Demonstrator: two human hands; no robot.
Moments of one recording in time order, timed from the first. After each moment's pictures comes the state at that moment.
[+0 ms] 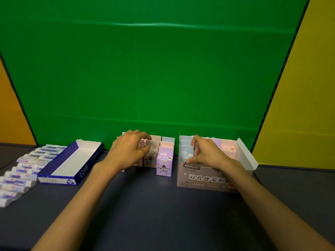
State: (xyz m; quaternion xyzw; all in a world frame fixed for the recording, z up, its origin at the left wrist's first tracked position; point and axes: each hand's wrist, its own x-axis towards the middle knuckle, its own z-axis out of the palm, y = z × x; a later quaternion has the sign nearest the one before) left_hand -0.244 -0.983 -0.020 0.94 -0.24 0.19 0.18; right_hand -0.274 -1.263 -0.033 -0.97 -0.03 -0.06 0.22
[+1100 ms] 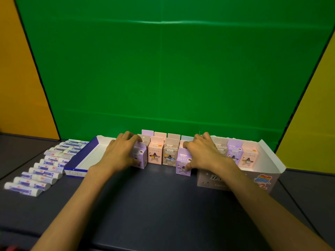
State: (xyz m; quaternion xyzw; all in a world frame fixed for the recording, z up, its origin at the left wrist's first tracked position) left_hand -0.222 -0.898 -0.050 0.97 -0.20 0.13 0.09; right_hand -0.271 -1.172 -0.022 -0.98 -0.13 -0.09 -0.13
